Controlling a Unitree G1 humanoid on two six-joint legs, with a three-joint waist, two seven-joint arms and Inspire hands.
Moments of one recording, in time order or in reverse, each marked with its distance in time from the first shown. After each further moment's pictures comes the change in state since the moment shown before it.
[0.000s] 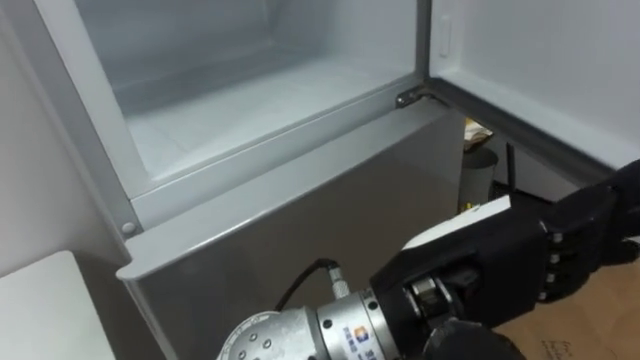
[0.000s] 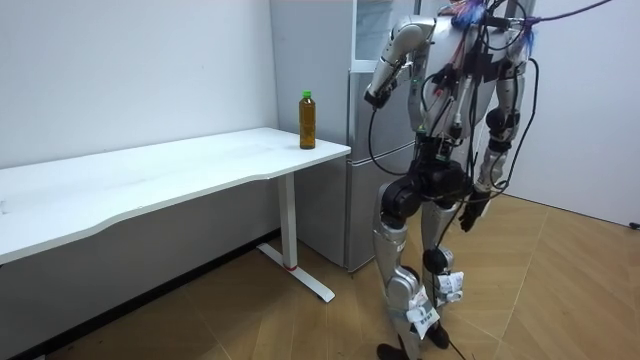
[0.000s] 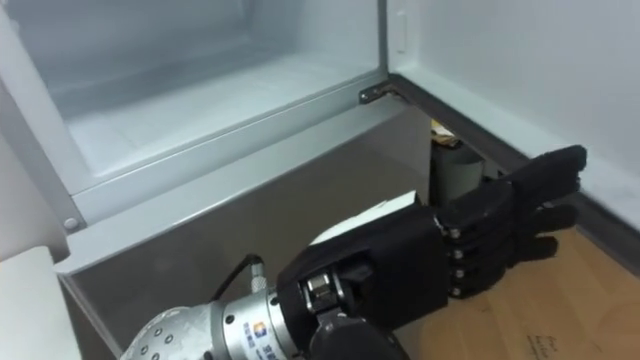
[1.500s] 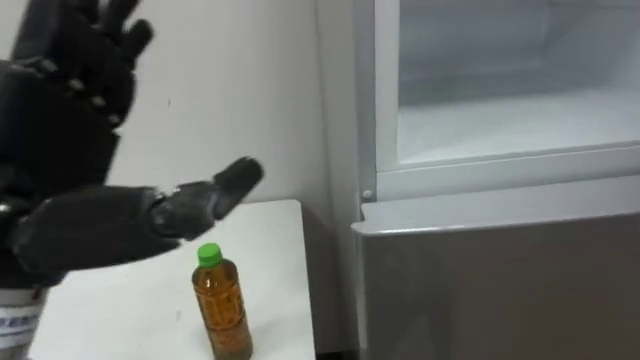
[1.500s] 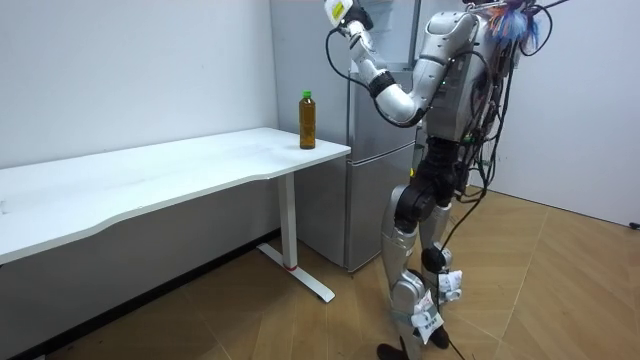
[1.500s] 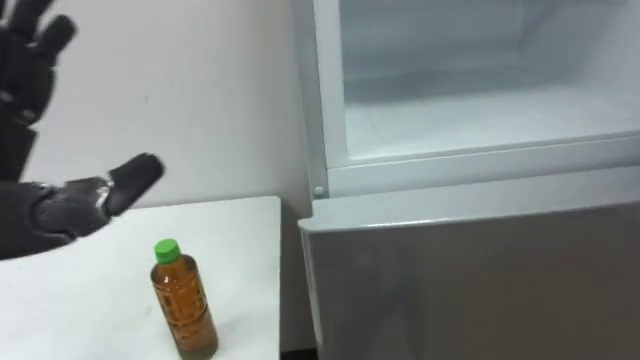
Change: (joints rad) left arm 0.450 0.071 0.819 -0.389 0.238 -0.234 0.414; right arm 0.122 0.069 -0.134 -0.050 -0.163 -0.089 -0.002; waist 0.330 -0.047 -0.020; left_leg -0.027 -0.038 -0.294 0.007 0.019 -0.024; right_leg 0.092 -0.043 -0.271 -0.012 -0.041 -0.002
